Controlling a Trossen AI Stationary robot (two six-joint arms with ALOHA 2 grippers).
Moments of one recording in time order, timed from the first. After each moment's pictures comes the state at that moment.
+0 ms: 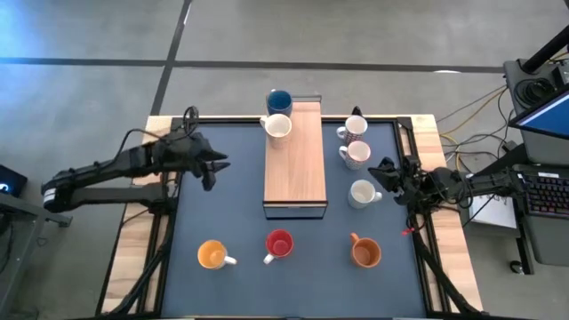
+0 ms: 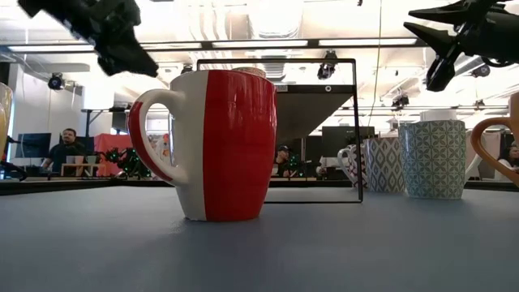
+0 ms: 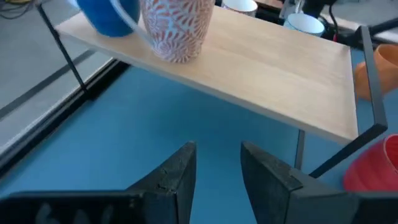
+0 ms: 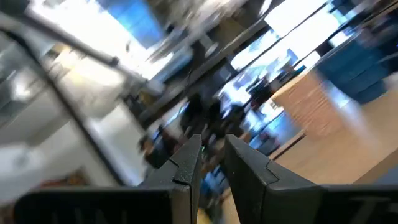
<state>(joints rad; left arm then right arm) 0.31 0.68 0.68 -0.53 -0.03 -0.15 0.09 0.24 0.01 0.61 0.29 0.58</state>
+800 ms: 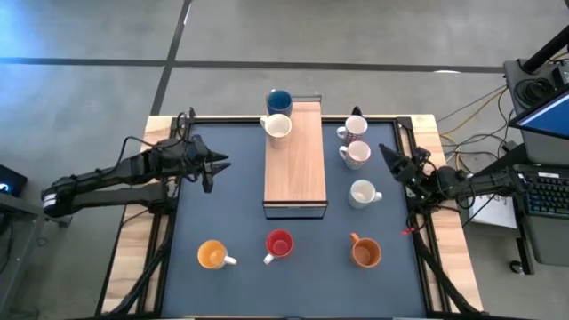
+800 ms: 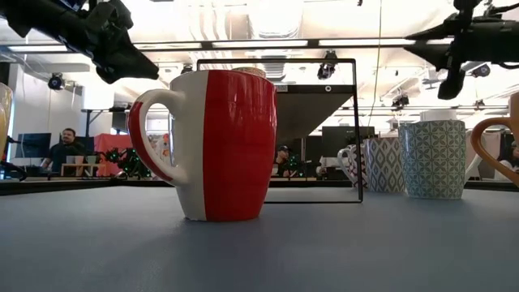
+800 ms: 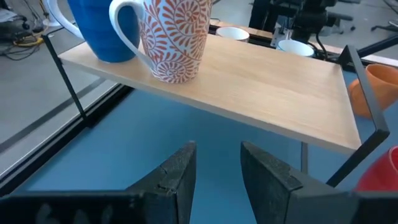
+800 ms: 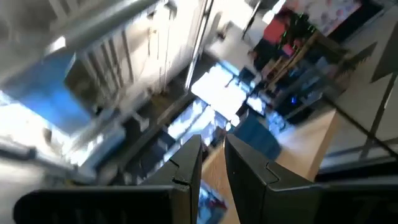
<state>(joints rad) 0.31 0.57 0.53 -0.33 -0.03 -0.09 0.09 0.26 0.01 0.74 0.74 0.58</state>
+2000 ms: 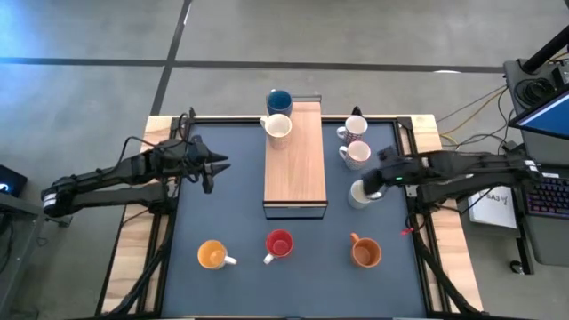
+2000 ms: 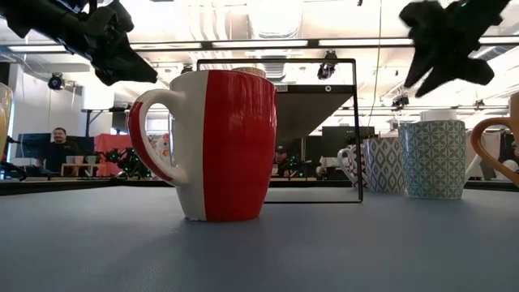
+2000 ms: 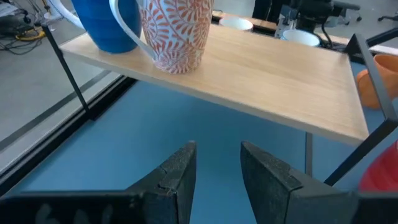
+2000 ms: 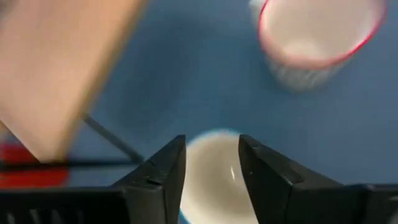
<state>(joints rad) 0.31 0.58 0.53 -0.36 -0.04 -0.09 0.01 0.92 0.79 -0.90 0.27 1.04</state>
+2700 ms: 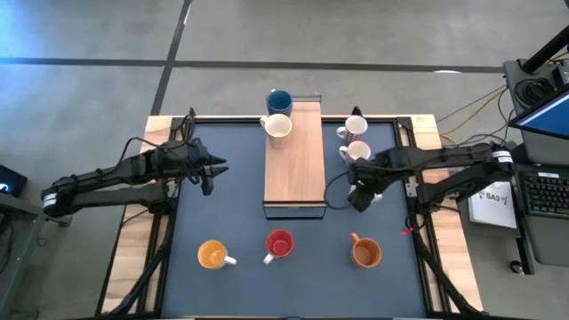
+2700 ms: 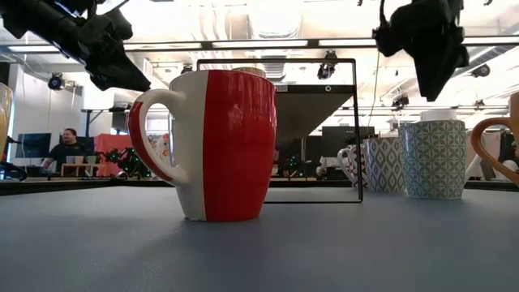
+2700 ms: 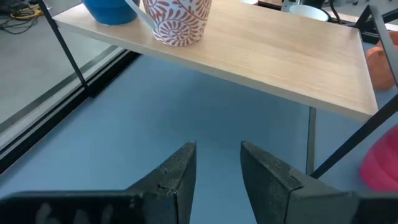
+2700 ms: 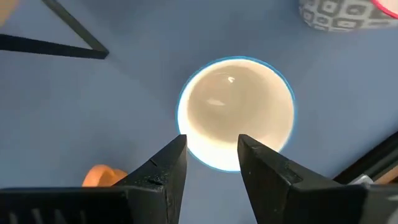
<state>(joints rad) 0.31 0.58 0.53 -0.44 -0.04 -0.10 0.01 1.29 1.13 -1.25 0.01 0.77</state>
